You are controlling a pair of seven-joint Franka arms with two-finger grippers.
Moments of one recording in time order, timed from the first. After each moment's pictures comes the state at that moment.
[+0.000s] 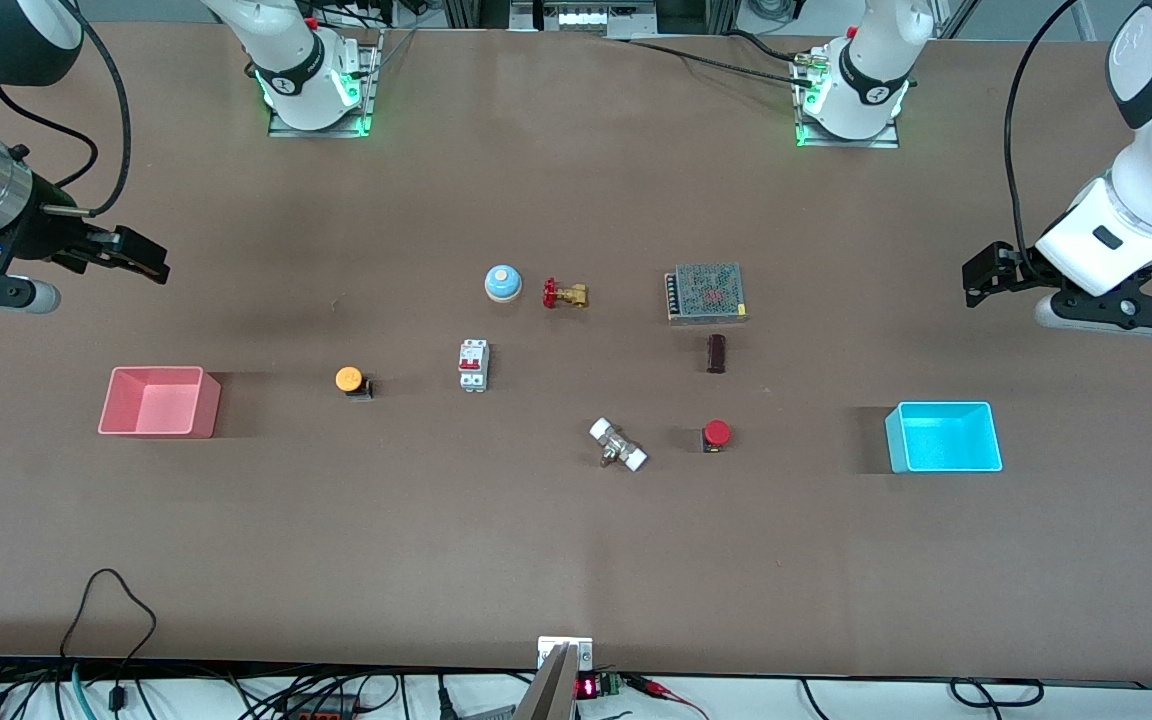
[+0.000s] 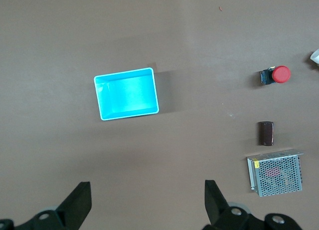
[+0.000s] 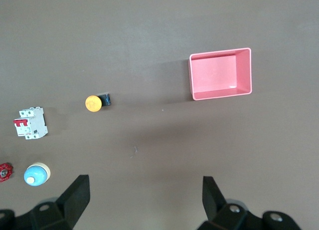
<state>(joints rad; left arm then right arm) -0.04 0.05 -0.04 -1.71 0.06 1.77 0.02 -0.05 0.06 0.12 -1.64 -0.03 1.64 0.19</state>
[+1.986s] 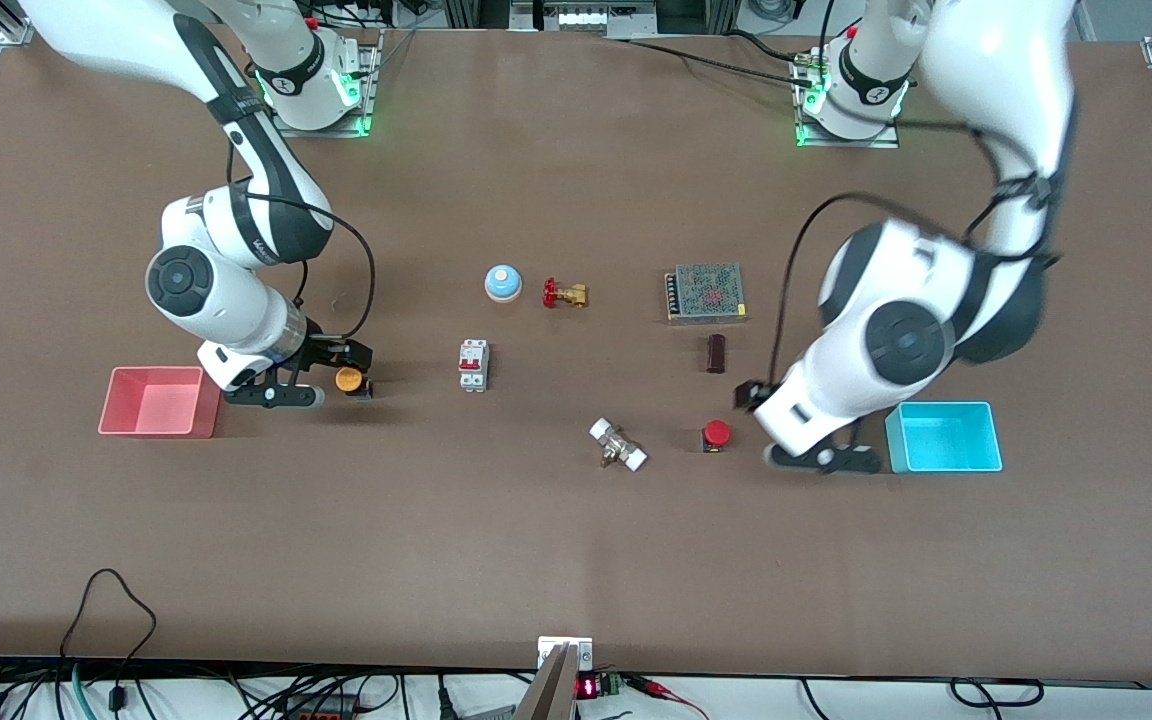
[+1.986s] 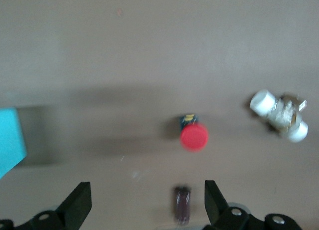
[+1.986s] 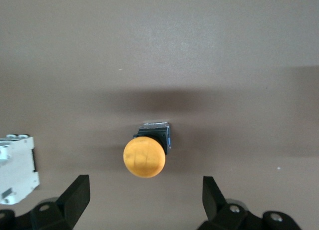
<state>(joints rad) -0.29 0.66 -0.08 -1.32 0.00 1.93 -0.32 0.00 0.40 0.27 -1.98 -0.06 2.33 0.31</state>
